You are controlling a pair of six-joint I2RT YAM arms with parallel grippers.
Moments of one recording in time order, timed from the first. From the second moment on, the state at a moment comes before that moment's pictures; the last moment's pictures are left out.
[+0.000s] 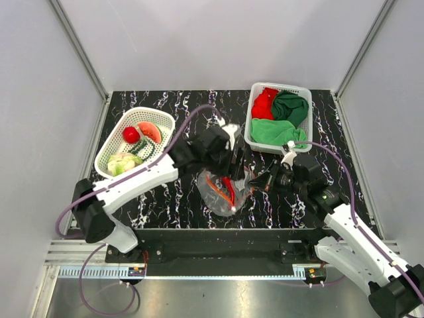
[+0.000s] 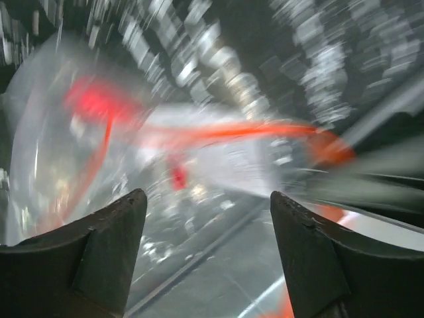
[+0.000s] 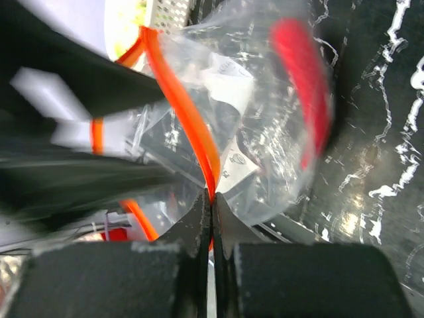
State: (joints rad) left arm -0.94 1.53 1.34 -0.65 0.07 -0.54; right arm 0.48 0.77 0.62 -0.32 -0.41 0.91
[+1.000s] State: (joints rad) left arm -0.81 1.45 1.36 -0.88 0.17 -0.57; right arm 0.48 0.81 0.68 -0.48 -0.44 0.77
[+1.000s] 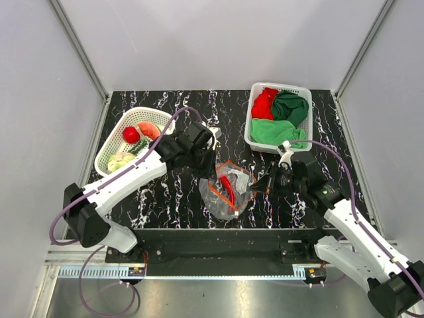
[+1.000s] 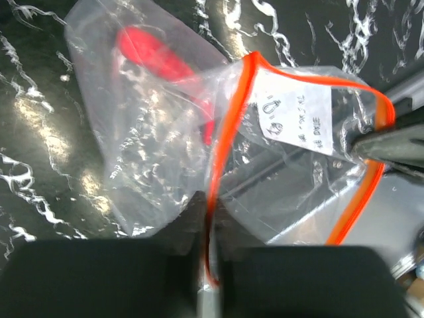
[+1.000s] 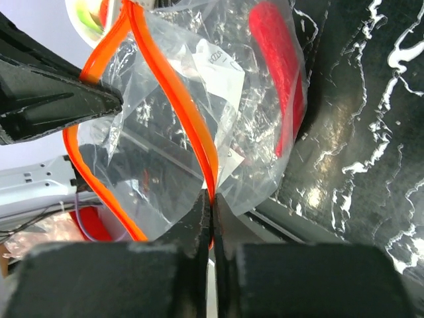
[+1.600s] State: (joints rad) left arm -0.86 1.58 1.61 -1.02 0.11 -0.66; right arm 0.48 1.06 1.25 -0.85 -0.39 0.61
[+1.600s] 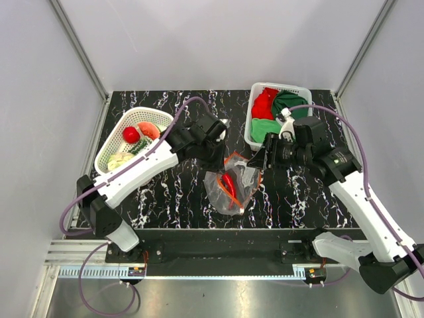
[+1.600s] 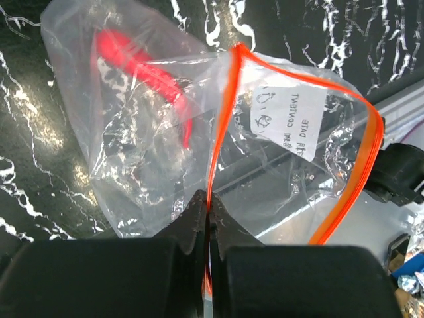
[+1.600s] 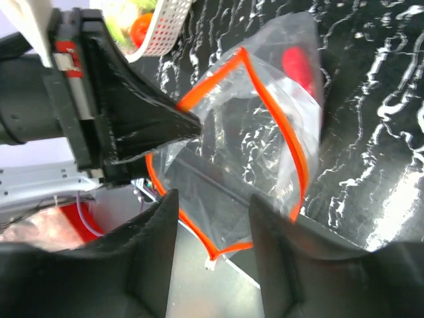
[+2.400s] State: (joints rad) left arm -0.95 1.73 1.77 -1.09 -0.01 -0.85; right arm 0.58 1.26 0.89 -0.49 -0.45 0.75
